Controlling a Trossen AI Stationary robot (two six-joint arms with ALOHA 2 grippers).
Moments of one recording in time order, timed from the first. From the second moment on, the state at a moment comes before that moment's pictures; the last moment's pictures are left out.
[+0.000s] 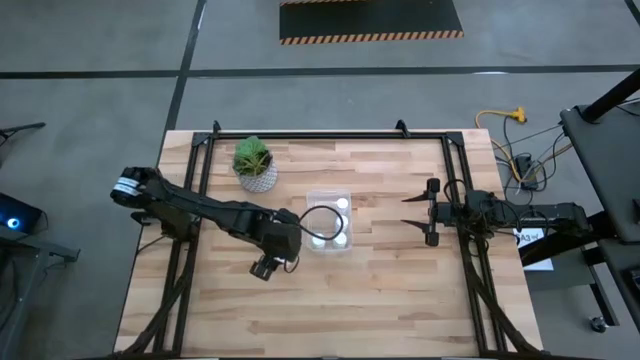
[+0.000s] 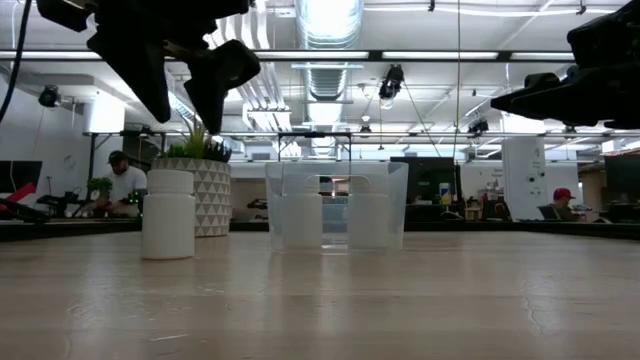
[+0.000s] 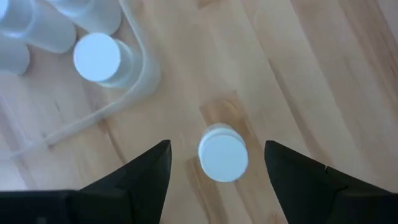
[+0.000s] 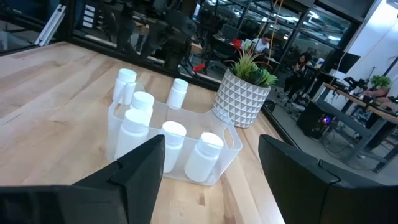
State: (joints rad) left arm -0.26 1.54 1.21 -0.85 0.01 0.18; right arm -0.02 0.09 0.01 0.02 0.05 -0.31
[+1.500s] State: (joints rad) left arm -0.26 1.60 1.08 -0.72 0.04 0.08; right arm -0.02 0.09 0.01 0.01 0.05 -0.31
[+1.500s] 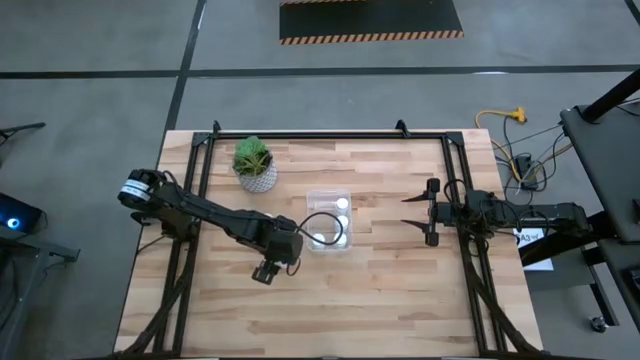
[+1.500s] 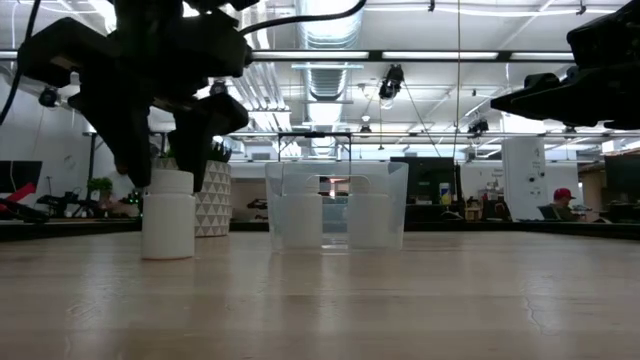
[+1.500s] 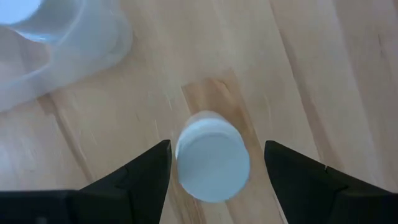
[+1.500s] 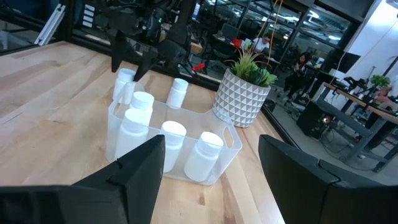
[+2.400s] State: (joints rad) left arm -0.26 1.60 1.08 -0.70 0.04 0.05; right arm -0.02 0.09 0.01 0.02 0.05 -0.31
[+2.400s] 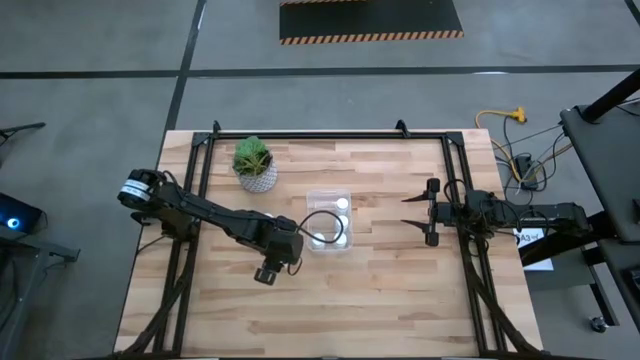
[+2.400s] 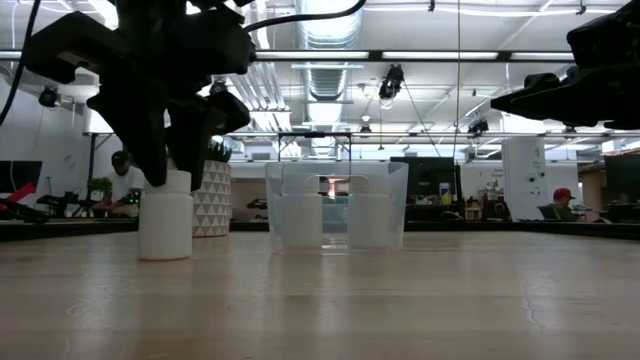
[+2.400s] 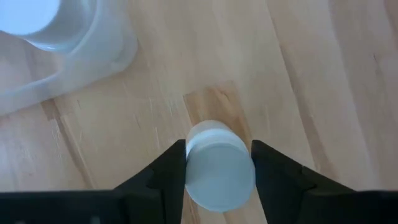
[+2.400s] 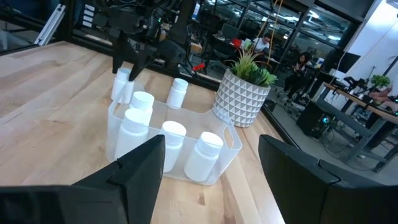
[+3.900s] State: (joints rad) left arm -0.16 1.60 1.43 -1.04 -0.01 0.09; right arm -0.02 0.09 0.01 0.02 0.05 -0.31
